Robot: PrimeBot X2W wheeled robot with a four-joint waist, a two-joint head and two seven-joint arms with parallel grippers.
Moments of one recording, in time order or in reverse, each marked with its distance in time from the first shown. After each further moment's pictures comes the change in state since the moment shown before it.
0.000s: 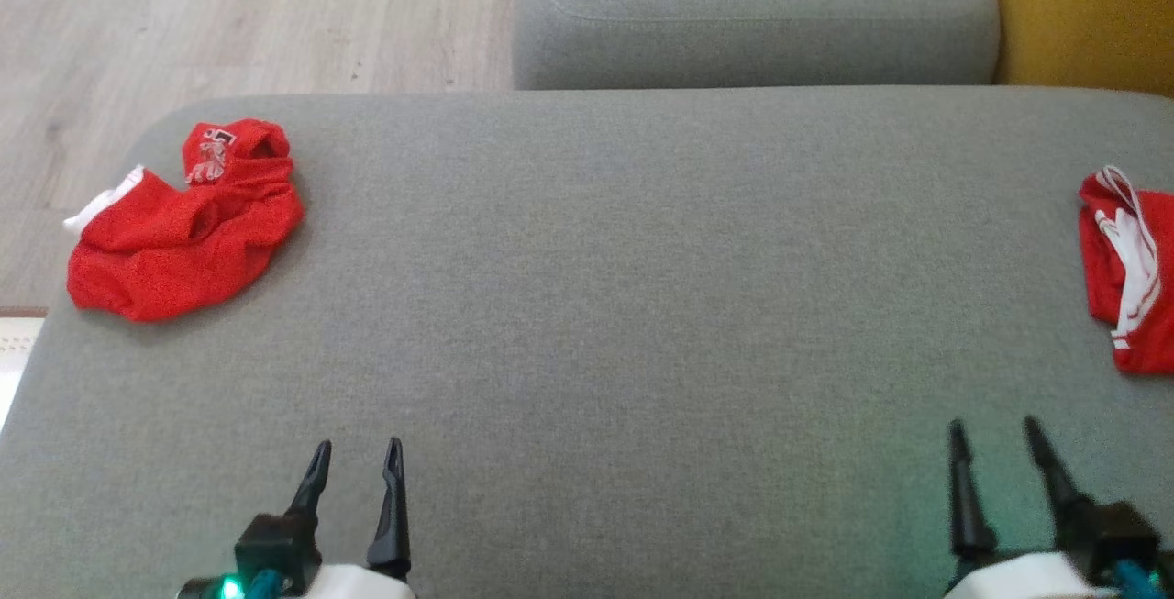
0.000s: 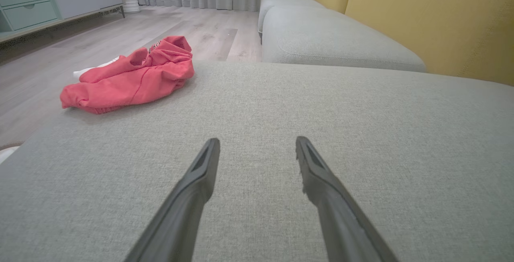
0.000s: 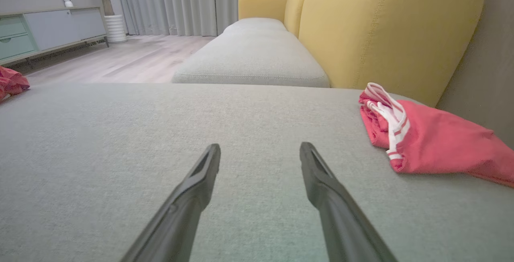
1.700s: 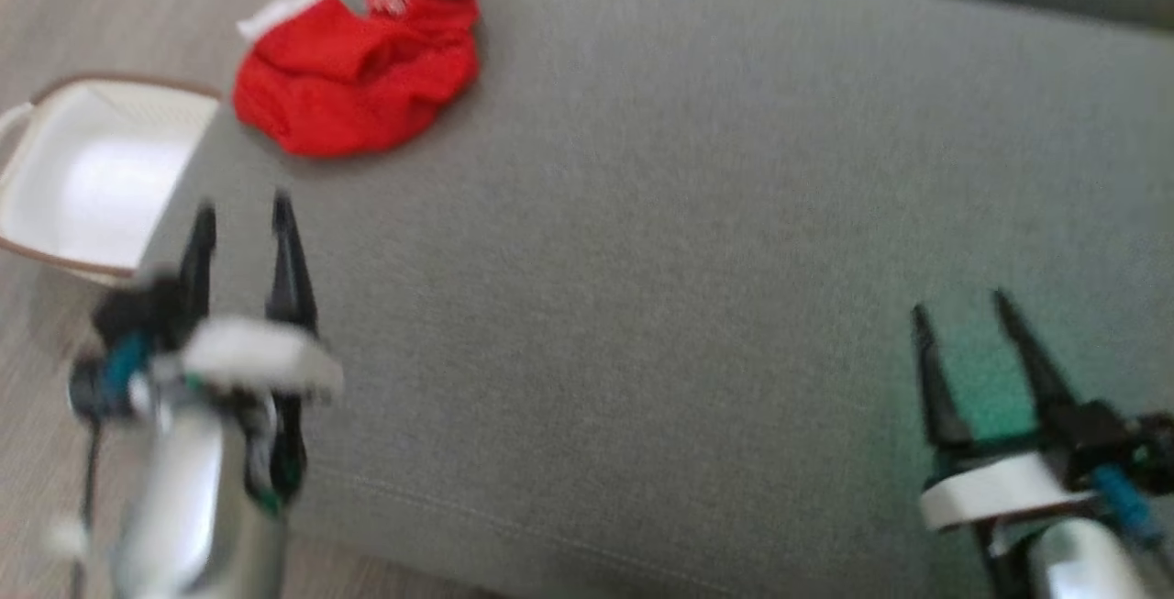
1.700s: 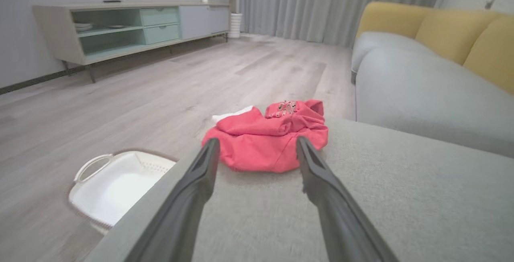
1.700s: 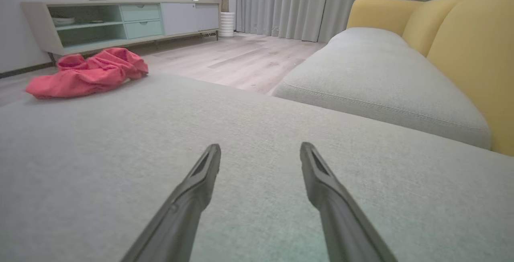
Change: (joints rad) left arm -0.367 0.016 0.154 0.075 -0.085 -0.036 0.015; right arm -0.118 -0.018 0.120 -0.082 -0.059 0.000 -0.001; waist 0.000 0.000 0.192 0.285
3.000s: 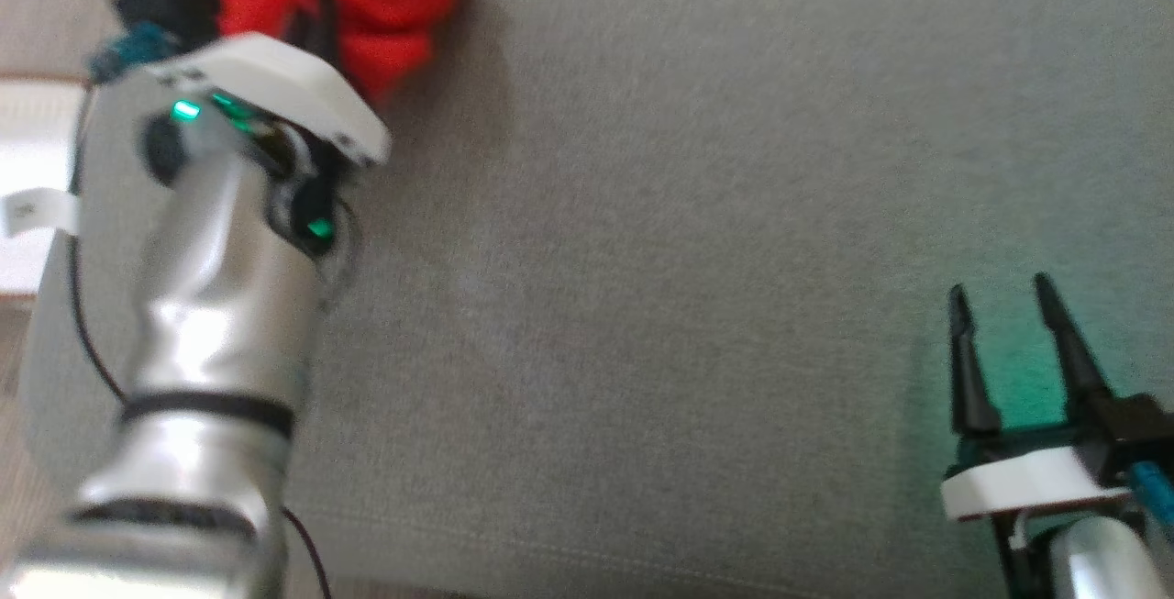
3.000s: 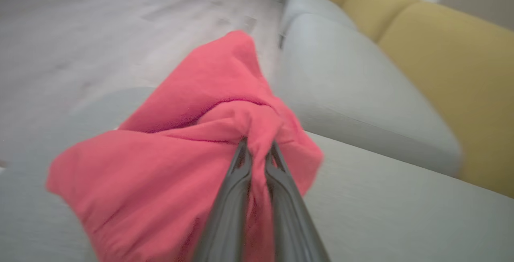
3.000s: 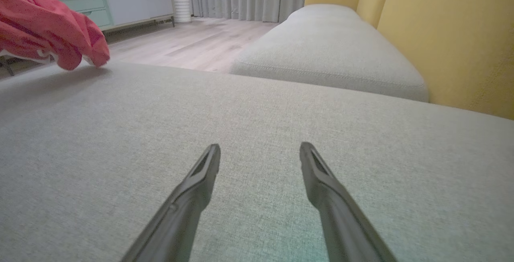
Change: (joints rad) left arm -0.729 -0.037 -0.080 0.730 -0.197 -0.186 0.092; right arm -0.006 -0.022 -0.054 -0.074 0.030 0.000 0.023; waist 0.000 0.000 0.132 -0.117
